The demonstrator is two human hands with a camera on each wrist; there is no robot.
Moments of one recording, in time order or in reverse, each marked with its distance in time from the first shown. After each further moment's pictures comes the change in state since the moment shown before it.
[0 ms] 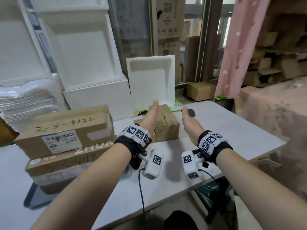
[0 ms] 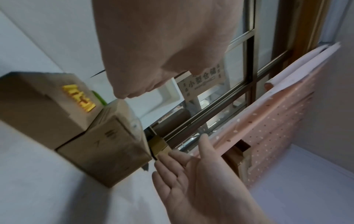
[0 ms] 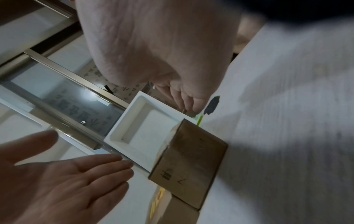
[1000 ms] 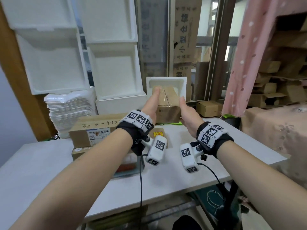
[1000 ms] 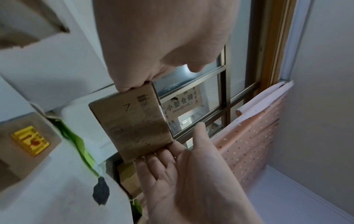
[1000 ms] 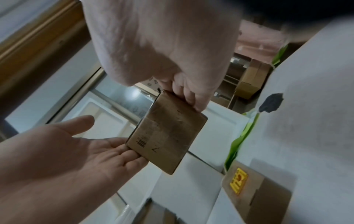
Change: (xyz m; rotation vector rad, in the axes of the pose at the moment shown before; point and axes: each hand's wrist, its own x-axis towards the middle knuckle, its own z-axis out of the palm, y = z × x) left_hand -0.099 0.078 -0.029 -0.095 0.031 0.218; right_hand -0.110 -0.104 0.023 0.063 -0.071 -0.259
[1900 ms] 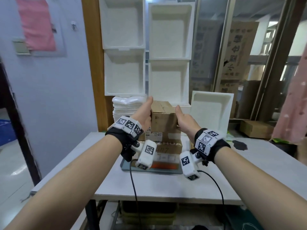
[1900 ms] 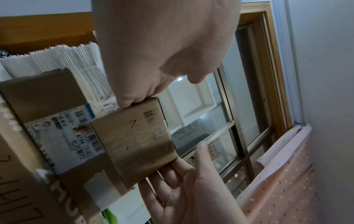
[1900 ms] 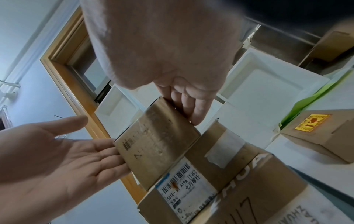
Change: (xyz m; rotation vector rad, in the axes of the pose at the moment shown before) left_hand -0.151 0.039 -0.145 -0.016 0.166 0.030; right_hand -0.072 -0.050 0.148 -0.244 -0.263 -0.178
